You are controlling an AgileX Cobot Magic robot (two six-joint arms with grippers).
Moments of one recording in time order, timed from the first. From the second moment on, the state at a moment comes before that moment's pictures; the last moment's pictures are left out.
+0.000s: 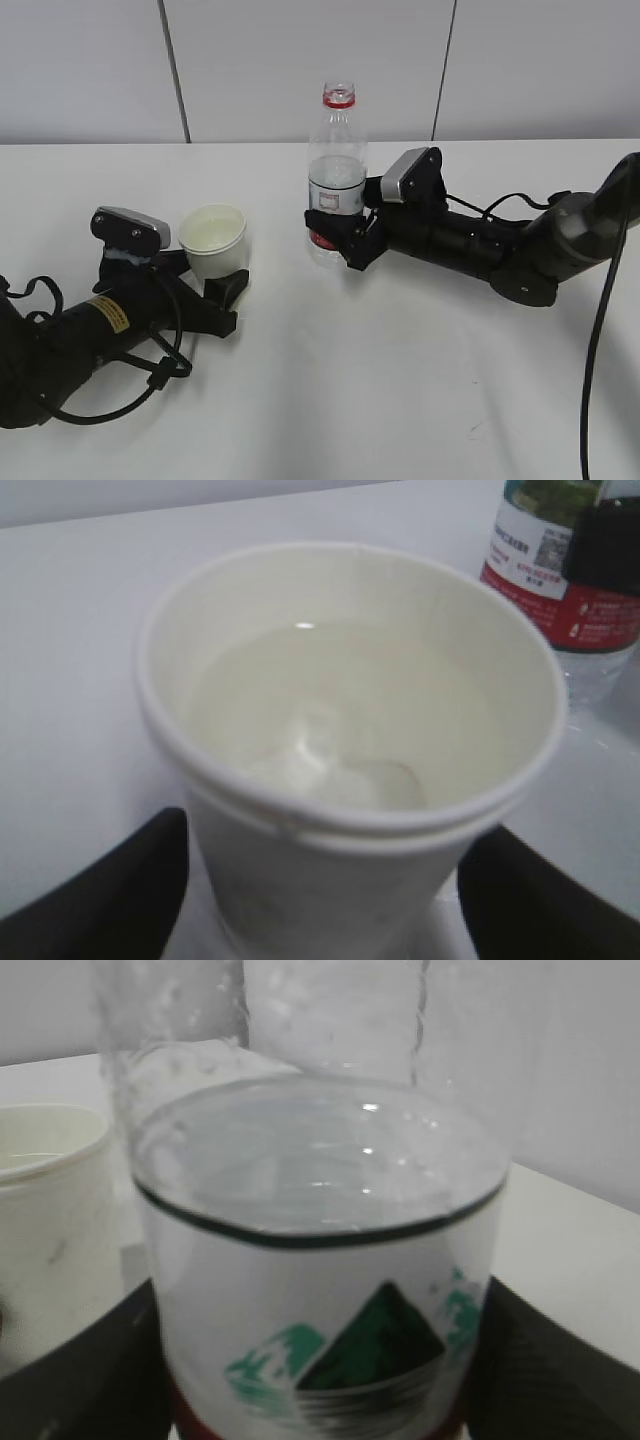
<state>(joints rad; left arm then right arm) -0.37 2.17 -0.64 0.21 -1.15 -0.14 0.20 2.37 -1.23 -0.81 -1.12 0.27</state>
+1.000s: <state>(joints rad) -0.33 1.93 -0.37 -0.12 -1.14 0.06 -0.08 2.23 -1.02 -0.79 -1.15 0.23</state>
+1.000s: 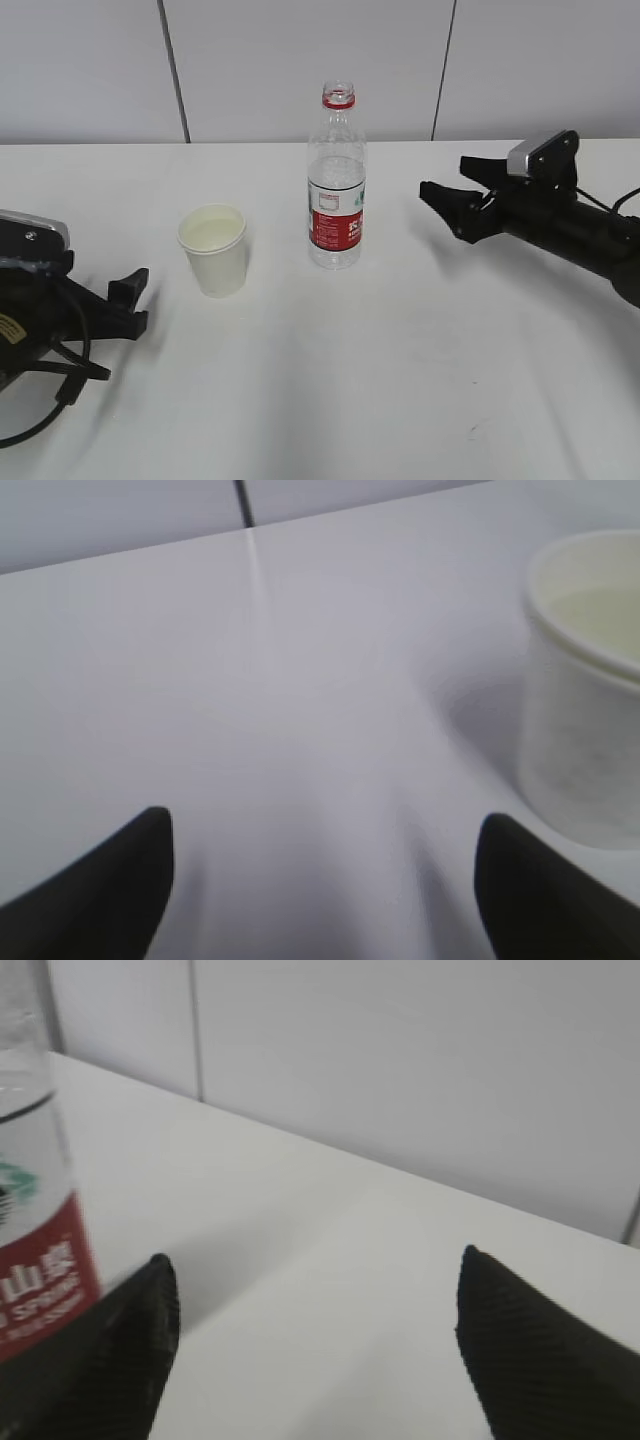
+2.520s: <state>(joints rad) -0.11 1.75 -1.37 -0.05 0.85 0.06 -0.14 1.93 -1.58 -0.05 1.02 -0.11</state>
